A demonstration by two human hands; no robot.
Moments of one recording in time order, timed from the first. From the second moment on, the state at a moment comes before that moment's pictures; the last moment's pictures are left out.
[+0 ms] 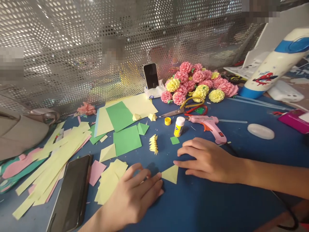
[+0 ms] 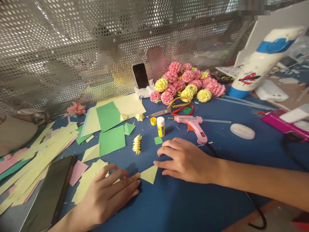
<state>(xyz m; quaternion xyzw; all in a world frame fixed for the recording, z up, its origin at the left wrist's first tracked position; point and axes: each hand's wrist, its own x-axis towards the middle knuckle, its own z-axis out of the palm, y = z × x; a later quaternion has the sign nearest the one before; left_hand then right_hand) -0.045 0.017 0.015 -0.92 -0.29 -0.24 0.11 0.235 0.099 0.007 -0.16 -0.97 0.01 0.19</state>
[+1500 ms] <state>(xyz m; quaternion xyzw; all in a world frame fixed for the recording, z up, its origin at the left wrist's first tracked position) -0.028 0.003 0.008 -0.91 -0.29 -0.25 0.15 0.201 0.106 0.001 -0.07 -0.96 0.09 0.25</state>
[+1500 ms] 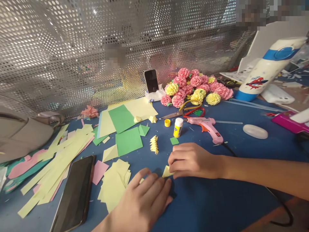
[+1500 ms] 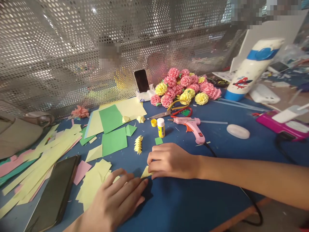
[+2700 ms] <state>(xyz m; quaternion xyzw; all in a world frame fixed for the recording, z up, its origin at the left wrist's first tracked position) -0.032 0.008 0.016 -0.92 -0.29 -0.25 -0.03 0.200 0.089 0.004 -0.19 -0.92 0.27 0.20</state>
